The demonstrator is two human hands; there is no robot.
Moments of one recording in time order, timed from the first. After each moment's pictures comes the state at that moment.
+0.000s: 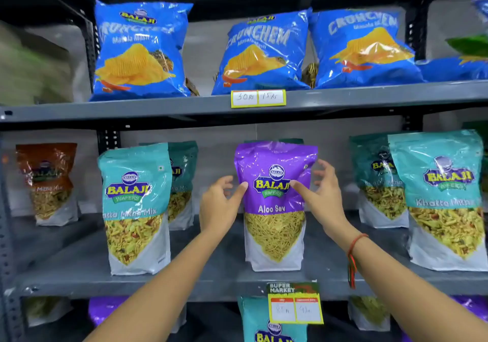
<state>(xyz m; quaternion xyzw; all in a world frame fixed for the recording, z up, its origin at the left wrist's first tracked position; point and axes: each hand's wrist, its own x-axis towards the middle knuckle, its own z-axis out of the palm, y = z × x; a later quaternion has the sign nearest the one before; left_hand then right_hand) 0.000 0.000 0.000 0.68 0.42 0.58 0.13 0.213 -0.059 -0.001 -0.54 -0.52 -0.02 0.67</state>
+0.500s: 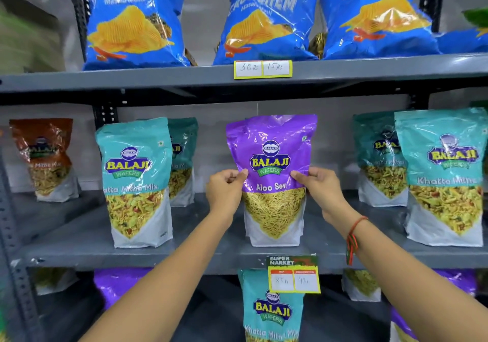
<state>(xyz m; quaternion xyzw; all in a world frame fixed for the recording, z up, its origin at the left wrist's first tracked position) 0.014 0.006 -0.024 0.60 0.39 0.63 0.31 0.217 -0.042 -0.025 -0.50 -0.48 0.22 0.68</state>
